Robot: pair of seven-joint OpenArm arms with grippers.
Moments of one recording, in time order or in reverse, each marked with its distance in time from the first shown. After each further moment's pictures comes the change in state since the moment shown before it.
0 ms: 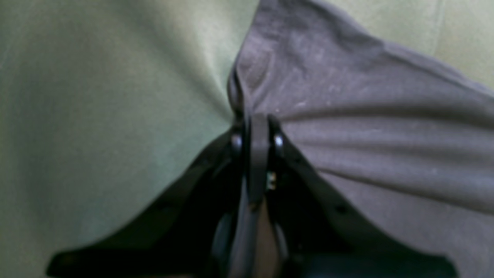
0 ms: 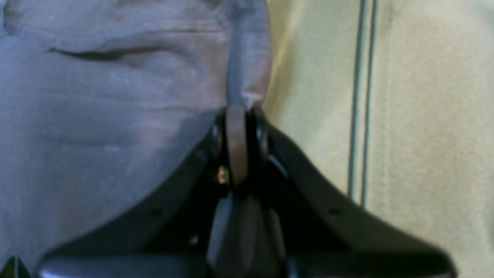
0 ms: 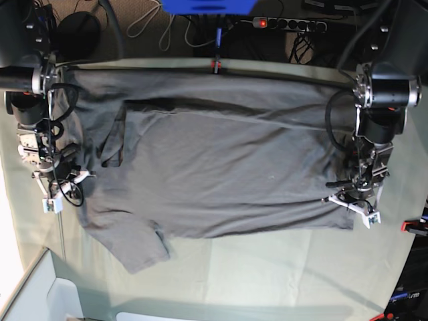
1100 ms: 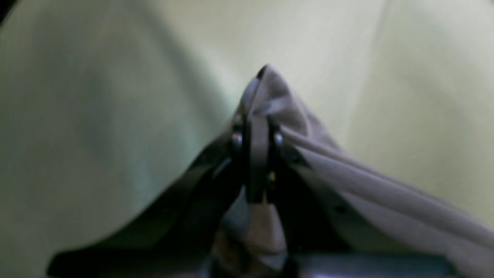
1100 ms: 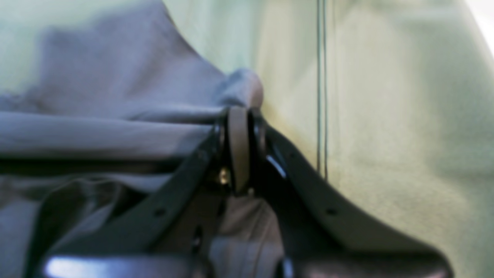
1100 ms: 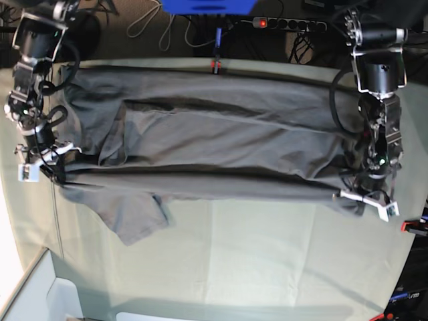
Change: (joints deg) left arm 20.3 0.7 -10.8 41.4 -0.1 0.1 12.8; right arm -25.6 -6.7 23.8 41.5 -1.0 9.9 -3.0
